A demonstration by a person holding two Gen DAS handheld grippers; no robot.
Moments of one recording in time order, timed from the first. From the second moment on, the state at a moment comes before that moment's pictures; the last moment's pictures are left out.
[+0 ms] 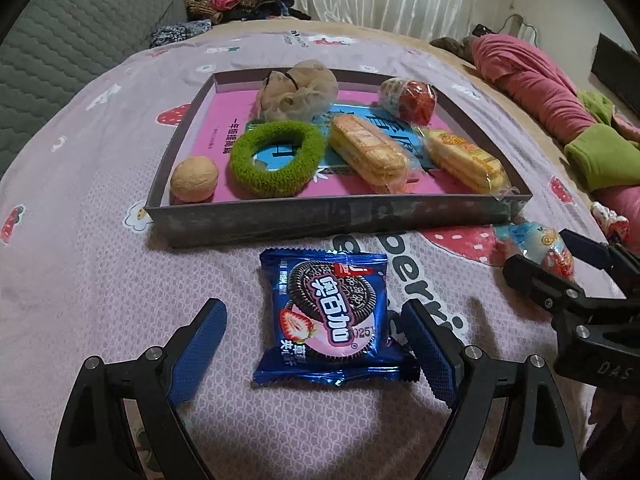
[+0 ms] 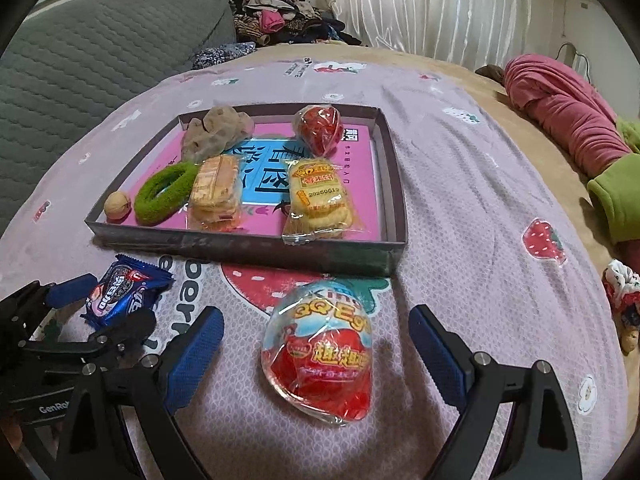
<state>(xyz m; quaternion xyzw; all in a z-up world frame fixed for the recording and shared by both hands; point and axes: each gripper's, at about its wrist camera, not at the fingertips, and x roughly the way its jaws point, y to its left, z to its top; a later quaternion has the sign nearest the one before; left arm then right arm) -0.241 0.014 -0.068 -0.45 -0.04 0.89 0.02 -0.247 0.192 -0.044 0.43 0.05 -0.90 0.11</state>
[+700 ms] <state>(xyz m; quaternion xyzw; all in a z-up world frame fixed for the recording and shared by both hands) -0.244 0.010 -0.077 -0.45 -0.04 0.89 0.03 -0.254 0.185 -0.062 0.44 0.05 -0.89 0.11</state>
